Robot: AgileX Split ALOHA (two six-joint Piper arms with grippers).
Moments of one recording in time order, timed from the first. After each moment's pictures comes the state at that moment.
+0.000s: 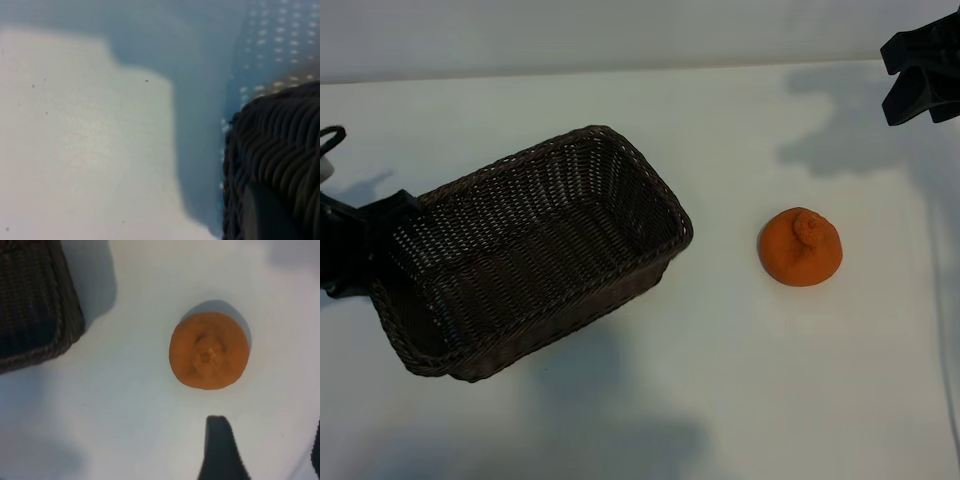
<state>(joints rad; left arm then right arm) 0.13 1.60 -0.86 -0.36 0.77 -0.16 -0.01 1.55 -1.44 0.31 1.22 -0.14</state>
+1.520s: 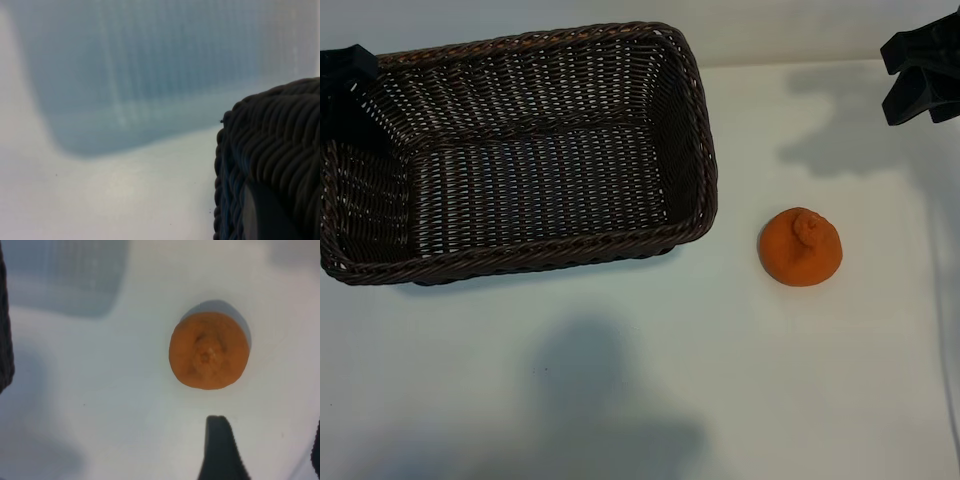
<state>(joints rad) 0.13 1.60 -1.37 -0.44 1.18 0.17 -0.01 1.55 -1.44 0.31 1.22 -0.14</state>
